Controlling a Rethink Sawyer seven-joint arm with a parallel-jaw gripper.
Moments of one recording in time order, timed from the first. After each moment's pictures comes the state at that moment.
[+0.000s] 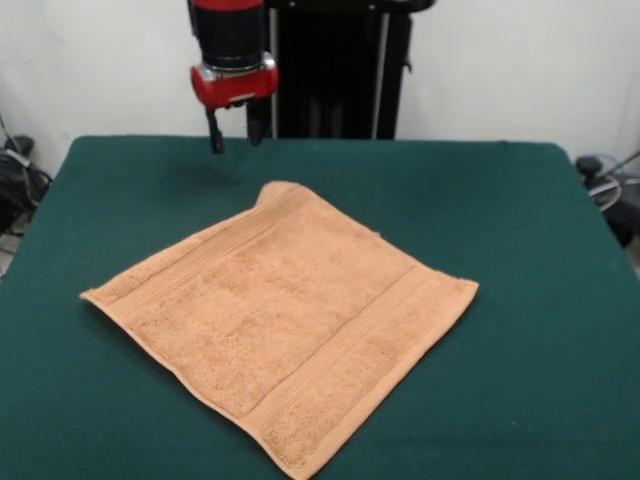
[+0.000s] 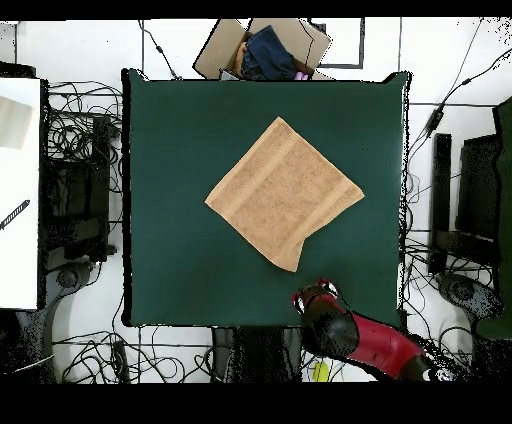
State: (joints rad) arm -0.78 -0.61 0.07 2.18 -0.39 -0.01 0.81
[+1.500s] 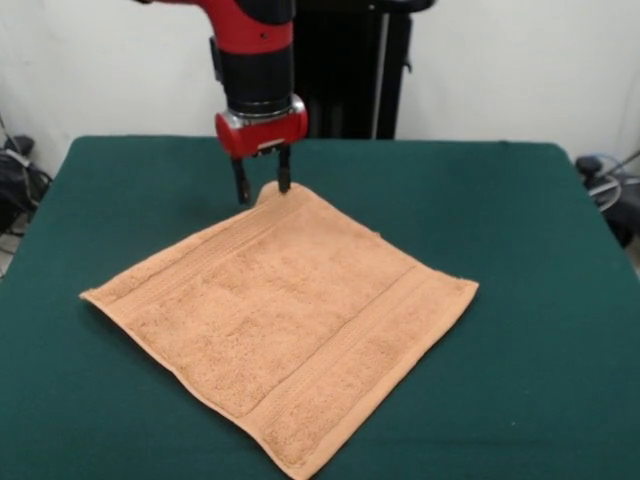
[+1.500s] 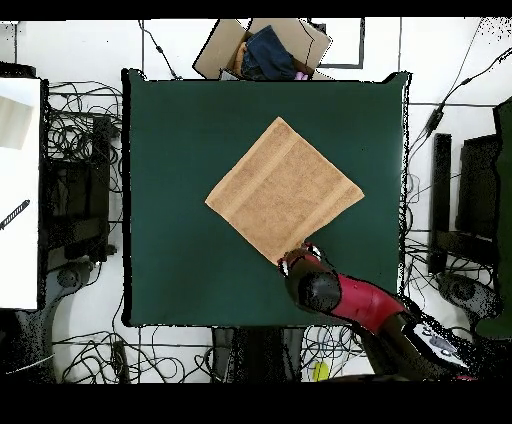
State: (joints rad) arm -0.69 -0.56 0.15 2.06 -0.25 0.04 0.81
